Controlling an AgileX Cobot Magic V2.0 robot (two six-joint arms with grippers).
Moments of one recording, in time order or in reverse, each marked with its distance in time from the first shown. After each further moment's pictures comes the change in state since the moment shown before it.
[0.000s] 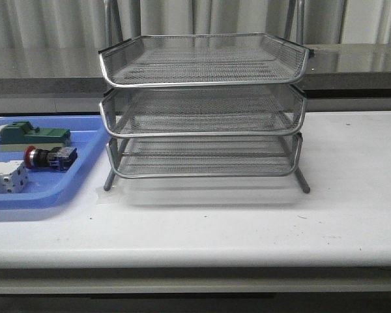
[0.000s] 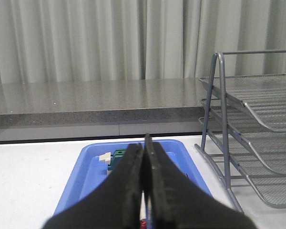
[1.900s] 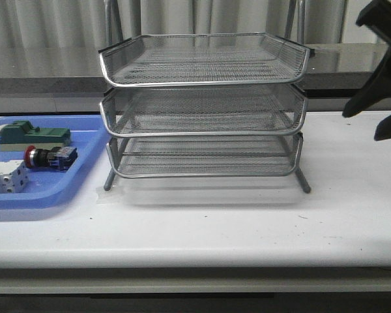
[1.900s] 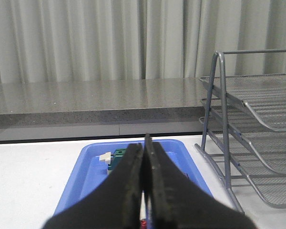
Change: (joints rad) left arm 0.000 0.000 0.000 0.000 0.000 0.000; right arm 0.096 1.256 -0.652 0.809 0.188 -0.134
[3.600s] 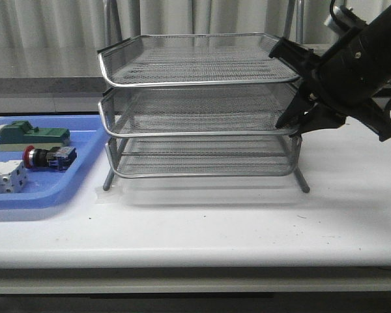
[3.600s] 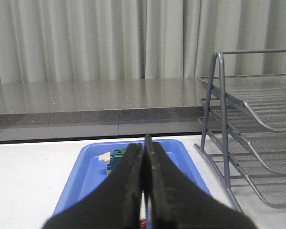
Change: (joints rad) left arm 0.000 0.000 0.000 0.000 0.000 0.000; right arm 0.035 0.442 -0.354 0.105 0.042 -0.147
